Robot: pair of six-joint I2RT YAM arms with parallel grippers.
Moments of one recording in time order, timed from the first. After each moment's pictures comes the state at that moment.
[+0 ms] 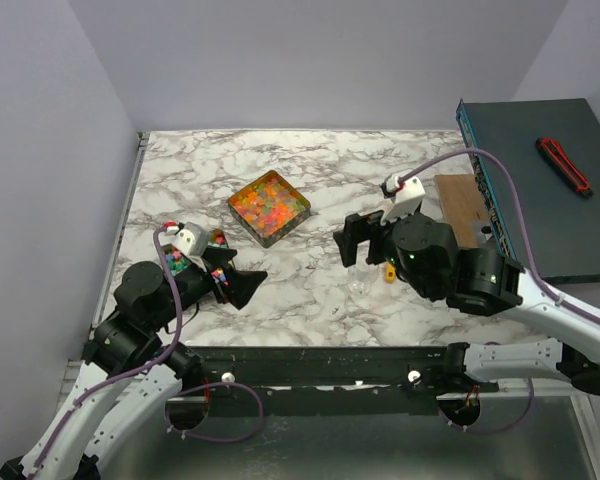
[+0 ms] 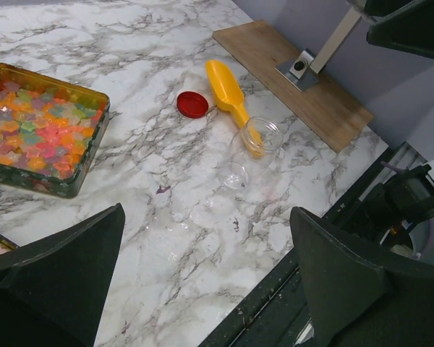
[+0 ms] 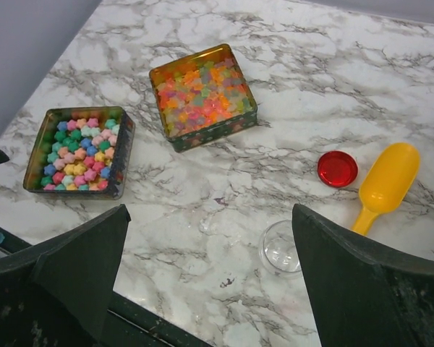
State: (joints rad) left arm -0.58 0.40 0.75 -0.46 0.22 -0.31; right arm 1.20 1.04 1.30 -0.63 0.70 0.39
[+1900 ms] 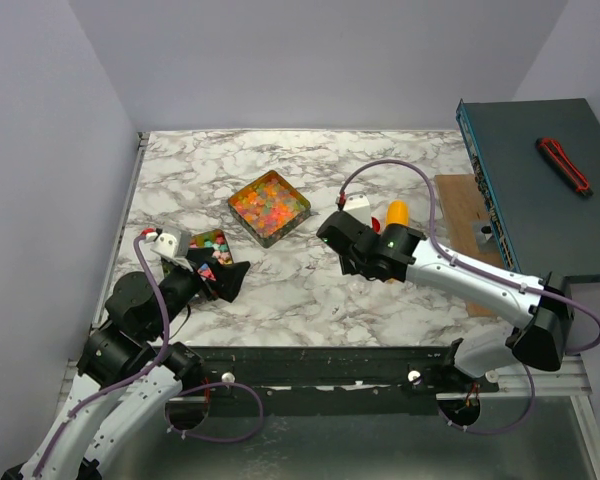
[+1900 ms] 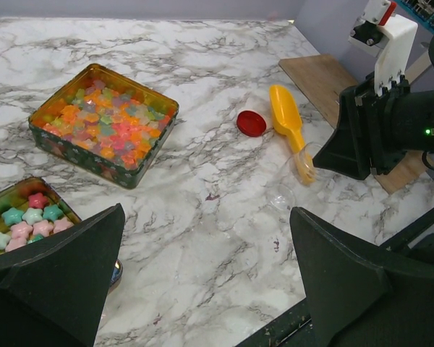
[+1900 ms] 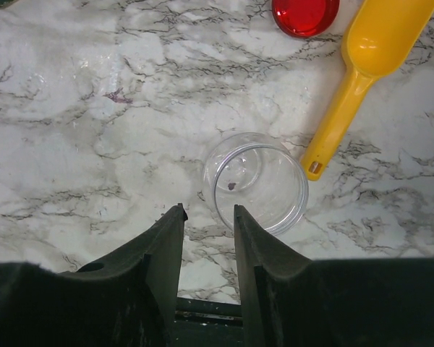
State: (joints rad) left arm -0.58 0.32 0.75 -0.52 -0.02 -0.32; right arm 1.02 1.44 1.29 -0.91 0.56 0.64
